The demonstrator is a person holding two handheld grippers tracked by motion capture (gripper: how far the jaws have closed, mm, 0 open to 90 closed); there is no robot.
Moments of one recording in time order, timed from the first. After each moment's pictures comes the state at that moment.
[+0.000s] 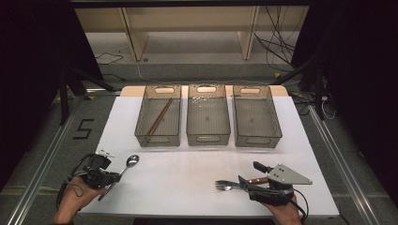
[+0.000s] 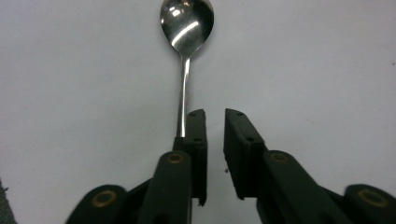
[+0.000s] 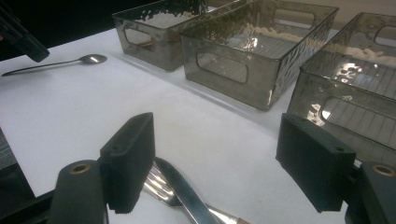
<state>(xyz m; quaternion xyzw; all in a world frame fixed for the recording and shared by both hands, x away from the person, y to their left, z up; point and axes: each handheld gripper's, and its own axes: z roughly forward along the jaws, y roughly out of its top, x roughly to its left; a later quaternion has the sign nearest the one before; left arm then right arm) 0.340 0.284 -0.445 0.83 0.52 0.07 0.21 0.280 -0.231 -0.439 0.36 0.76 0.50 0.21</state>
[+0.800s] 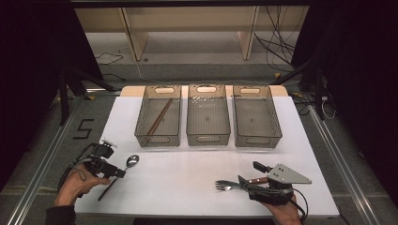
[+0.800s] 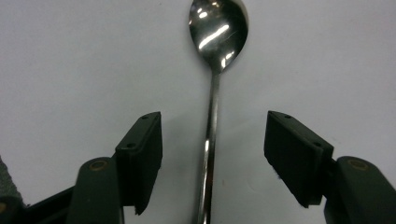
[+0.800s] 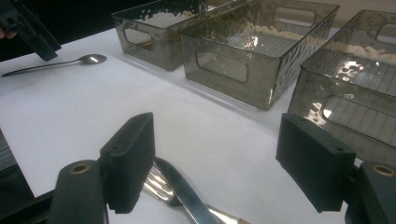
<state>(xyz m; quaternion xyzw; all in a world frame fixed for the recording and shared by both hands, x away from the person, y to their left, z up) 0.380 0.286 -0.448 0.83 0.54 0.03 0.15 0.282 -0.231 -0.440 0.36 0.76 0.50 0.21</state>
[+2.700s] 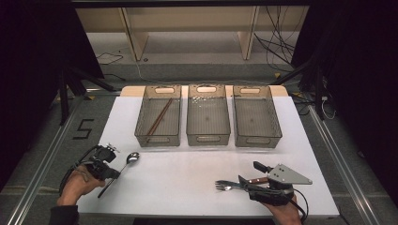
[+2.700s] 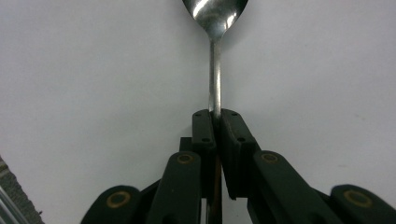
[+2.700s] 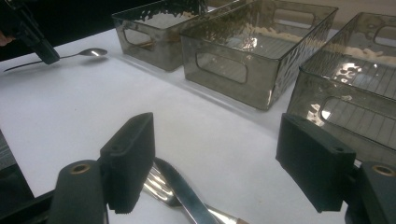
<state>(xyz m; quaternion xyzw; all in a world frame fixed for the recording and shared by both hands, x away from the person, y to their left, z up) 0.373 0.283 -0.454 0.86 0.49 0.05 0.13 0.281 -0.231 -0.439 0.36 0.76 0.50 0.21</state>
